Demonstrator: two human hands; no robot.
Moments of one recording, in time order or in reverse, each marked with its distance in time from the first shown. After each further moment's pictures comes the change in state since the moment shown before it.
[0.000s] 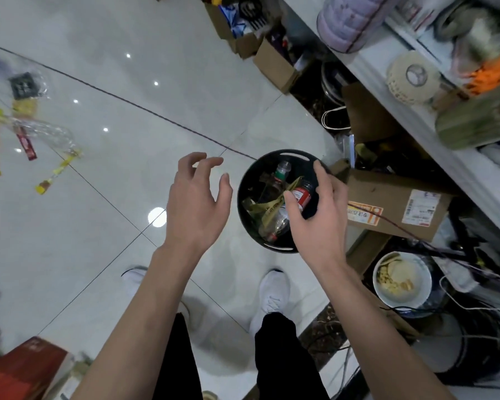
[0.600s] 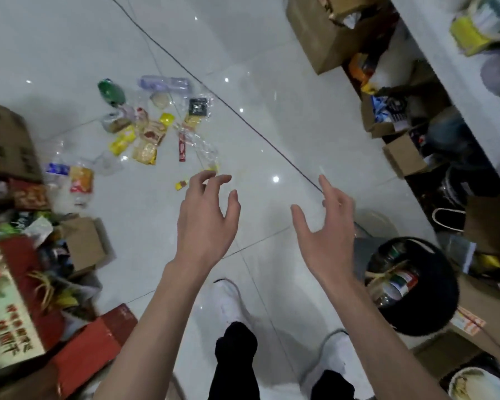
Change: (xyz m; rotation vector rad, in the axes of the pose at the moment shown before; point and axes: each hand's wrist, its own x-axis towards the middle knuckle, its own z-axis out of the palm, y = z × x) left_hand 0.003 -0.181 -0.282 -0.007 0.294 -0.225; right_hand -0.065 -0.280 0.176 0.059 -0.227 -0.289
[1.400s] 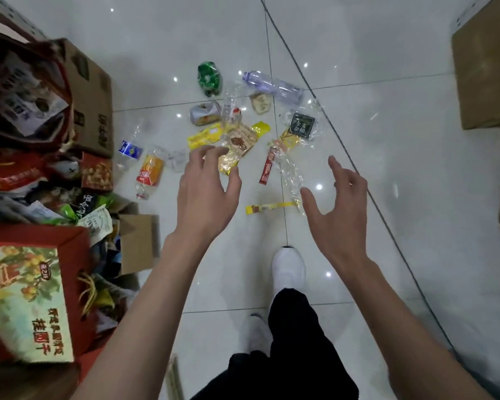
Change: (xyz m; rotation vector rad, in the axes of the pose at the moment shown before) left_hand 0.231 -0.232 -0.090 0.069 0.185 -0.246; right_hand 0.188 -0.132 0.290 -0.077 -0.279 -0.247
